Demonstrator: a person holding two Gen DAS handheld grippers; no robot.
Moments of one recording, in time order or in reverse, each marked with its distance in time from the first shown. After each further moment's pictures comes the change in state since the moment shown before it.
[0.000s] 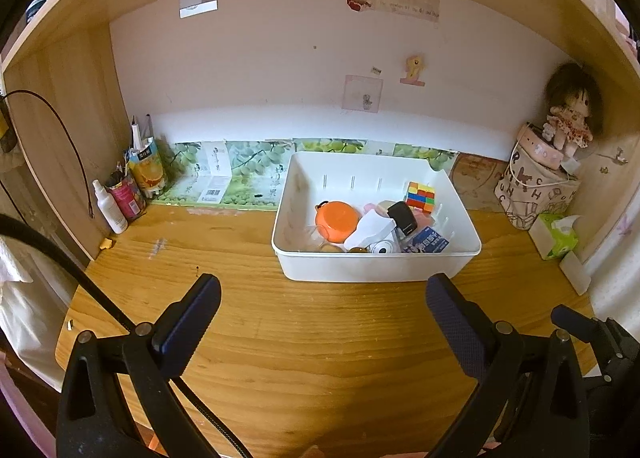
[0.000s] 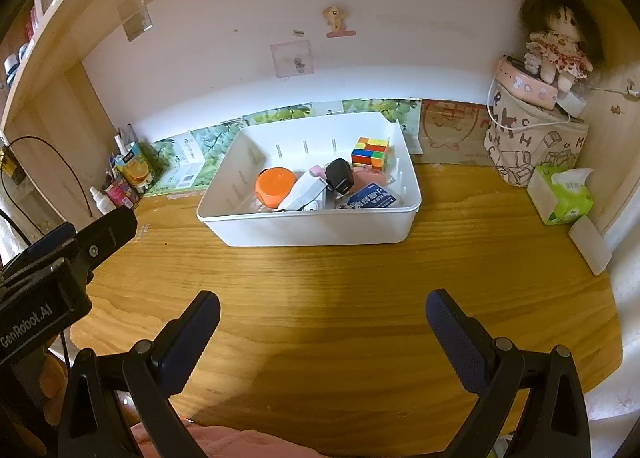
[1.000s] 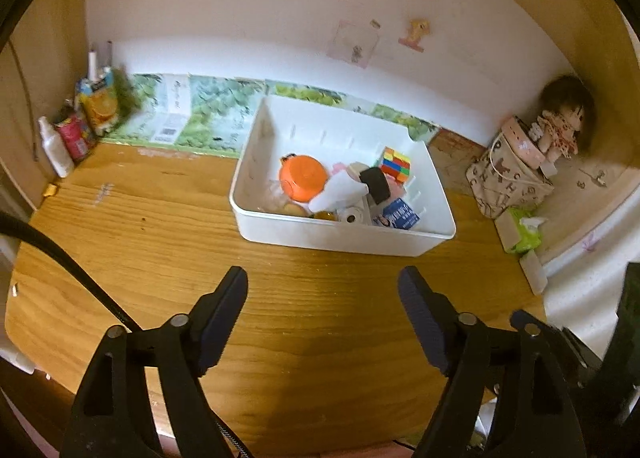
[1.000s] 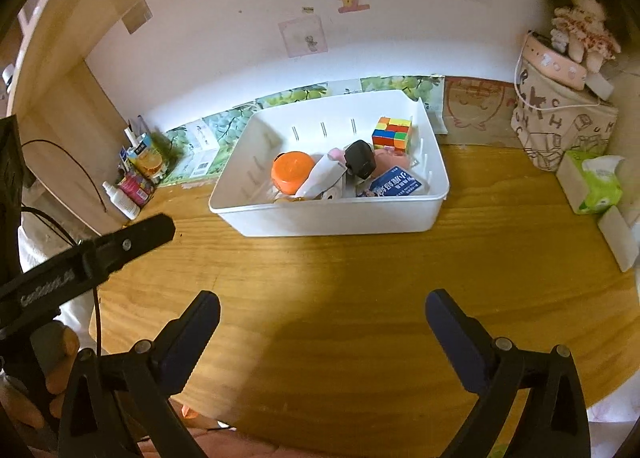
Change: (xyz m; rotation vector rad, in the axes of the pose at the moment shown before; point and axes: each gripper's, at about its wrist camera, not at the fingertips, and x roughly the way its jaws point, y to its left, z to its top) left arm 0.044 0.019 0.008 -0.126 0.203 -0.199; right arm 0.018 -0.003 0.009 0.018 0.080 0.096
